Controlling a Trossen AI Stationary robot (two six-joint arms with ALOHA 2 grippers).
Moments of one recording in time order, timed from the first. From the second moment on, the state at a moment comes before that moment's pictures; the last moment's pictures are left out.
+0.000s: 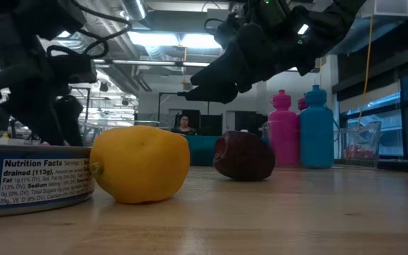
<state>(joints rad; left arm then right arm) -0.18 1.05 0.44 -0.36 -0.20 -0.41 -0.02 1.76 0.90 0.43 -0.24 -0.03</state>
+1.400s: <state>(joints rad) 0.02 1.44 0.44 0.26 -0.18 -0.10 -0.02 1.76 0.90 0.38 -0.25 -0.01</state>
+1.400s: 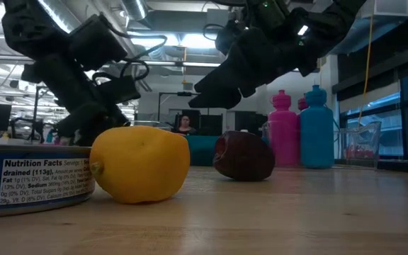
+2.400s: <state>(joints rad) 0.02 1.44 0.44 0.35 -0.18 -0.07 -0.04 1.88 0.98 0.26 -0.12 -0.12</state>
